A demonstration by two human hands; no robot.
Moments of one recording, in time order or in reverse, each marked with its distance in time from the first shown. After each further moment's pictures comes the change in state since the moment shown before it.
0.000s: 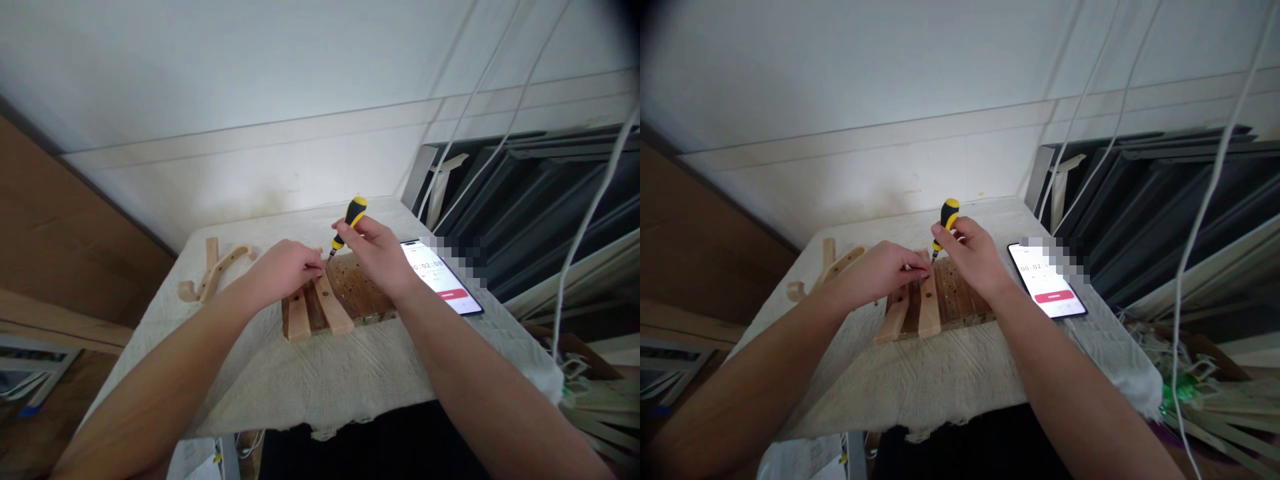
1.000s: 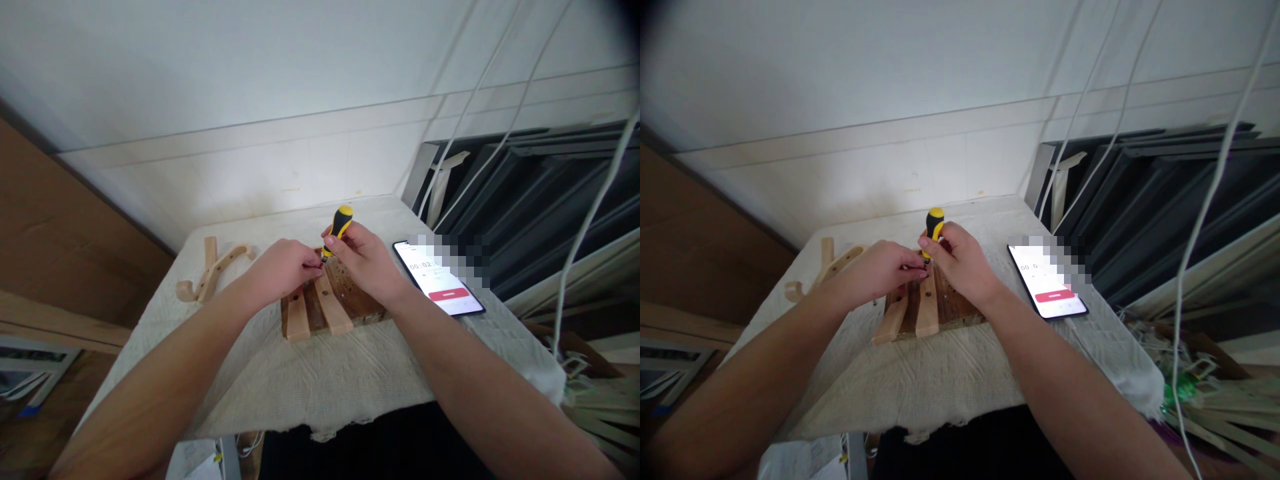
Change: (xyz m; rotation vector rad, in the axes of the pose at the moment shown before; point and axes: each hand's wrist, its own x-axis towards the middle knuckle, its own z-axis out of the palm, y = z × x) left_hand 0.003 -0.005 0.004 0.023 -0.012 -0.035; right_hand -0.004 0.007 0.009 -0.066 -0.107 -0.189
